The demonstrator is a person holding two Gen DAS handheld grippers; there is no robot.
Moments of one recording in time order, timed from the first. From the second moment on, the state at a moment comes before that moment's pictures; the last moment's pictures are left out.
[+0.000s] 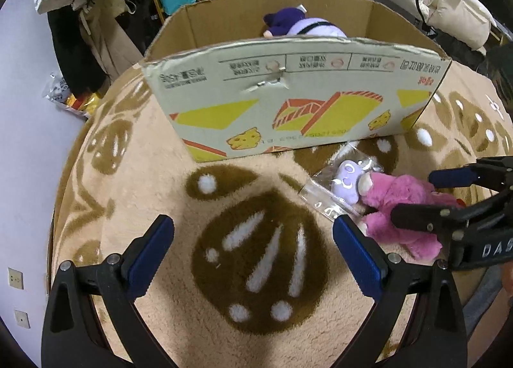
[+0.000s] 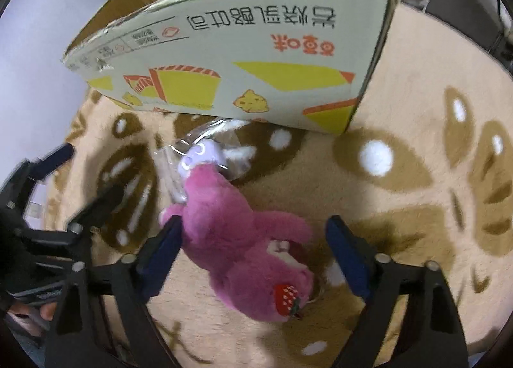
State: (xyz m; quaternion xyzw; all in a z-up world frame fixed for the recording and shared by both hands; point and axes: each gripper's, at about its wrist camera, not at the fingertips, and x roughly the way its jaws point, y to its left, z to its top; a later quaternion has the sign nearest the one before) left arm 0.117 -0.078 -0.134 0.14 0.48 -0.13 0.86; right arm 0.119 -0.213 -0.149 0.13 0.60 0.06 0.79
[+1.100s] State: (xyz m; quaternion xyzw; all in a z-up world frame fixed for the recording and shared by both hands) left arm 0.127 -0.128 -0.168 0.18 0.48 -0.21 0.83; right arm 0.123 -0.223 -0.128 0.14 0.55 0.05 0.82
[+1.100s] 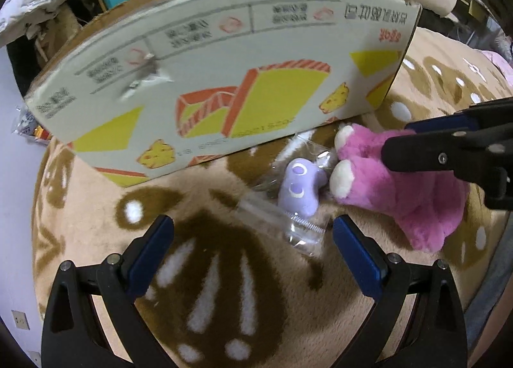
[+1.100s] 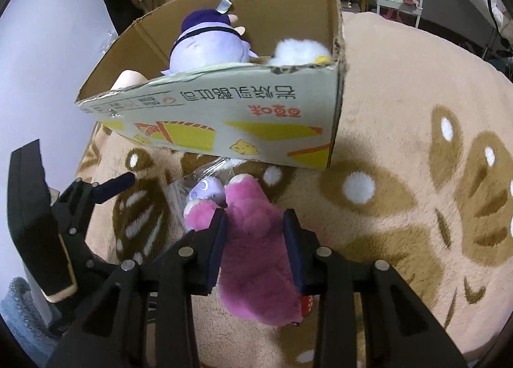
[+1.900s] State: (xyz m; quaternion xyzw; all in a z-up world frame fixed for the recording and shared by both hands) left arm 0.151 -0.145 -0.182 0.18 0.45 -0.23 0.84; right arm 0.131 -0.220 -0.152 0.17 0.58 0.08 0.80
